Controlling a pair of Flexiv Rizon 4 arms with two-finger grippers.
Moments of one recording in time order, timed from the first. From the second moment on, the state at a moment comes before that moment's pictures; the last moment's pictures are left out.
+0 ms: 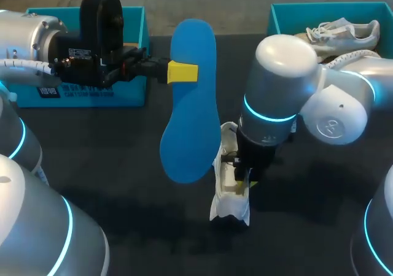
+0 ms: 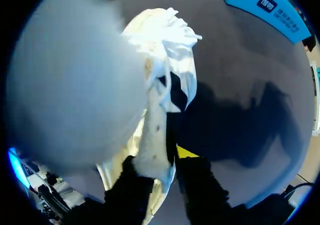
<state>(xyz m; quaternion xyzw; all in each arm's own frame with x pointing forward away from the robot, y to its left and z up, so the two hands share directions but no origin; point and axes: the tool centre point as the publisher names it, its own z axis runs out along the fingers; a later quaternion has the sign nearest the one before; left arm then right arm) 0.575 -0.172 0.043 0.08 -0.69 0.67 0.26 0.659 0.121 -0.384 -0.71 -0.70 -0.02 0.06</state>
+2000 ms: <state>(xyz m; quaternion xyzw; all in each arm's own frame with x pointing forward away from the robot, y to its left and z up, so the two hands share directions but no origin) 0.575 -0.172 0.043 0.08 -0.69 0.67 0.26 0.724 0.065 -0.213 -0.58 -0.63 -0.37 0.36</state>
